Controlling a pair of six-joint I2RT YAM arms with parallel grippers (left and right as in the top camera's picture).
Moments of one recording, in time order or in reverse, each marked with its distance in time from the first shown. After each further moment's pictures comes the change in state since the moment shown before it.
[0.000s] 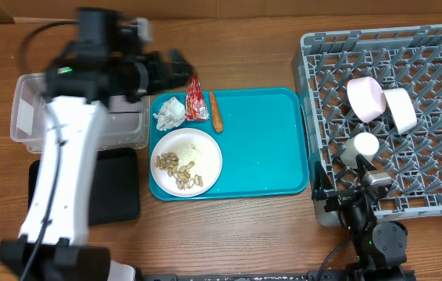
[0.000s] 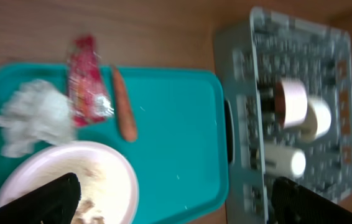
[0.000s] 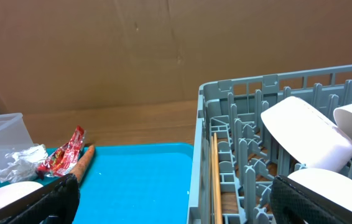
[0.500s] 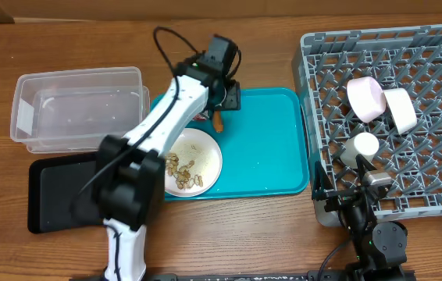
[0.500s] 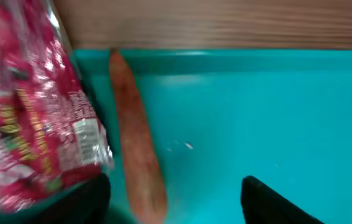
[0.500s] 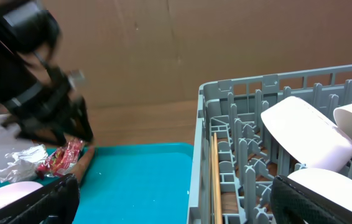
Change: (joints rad) left arm -0.301 0.465 0.000 0.220 -0.438 -0.108; right arm 0.000 0.000 0.000 0.000 -0.001 0.000
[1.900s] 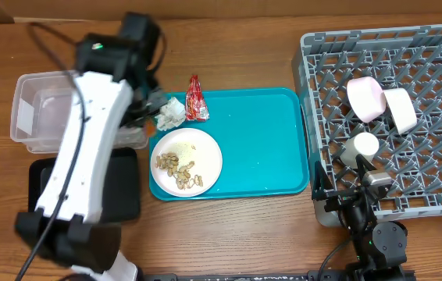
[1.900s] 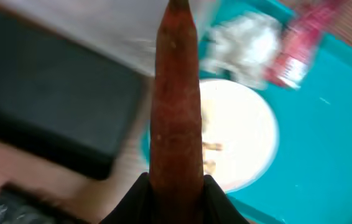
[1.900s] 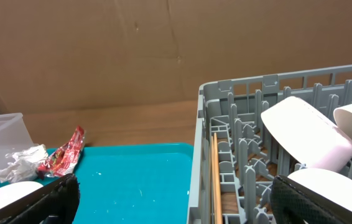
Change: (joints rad) left arm 0.242 -0.364 0.176 -0.772 -0.177 -0.272; right arm 0.000 0.000 0.000 0.000 0.000 0.000
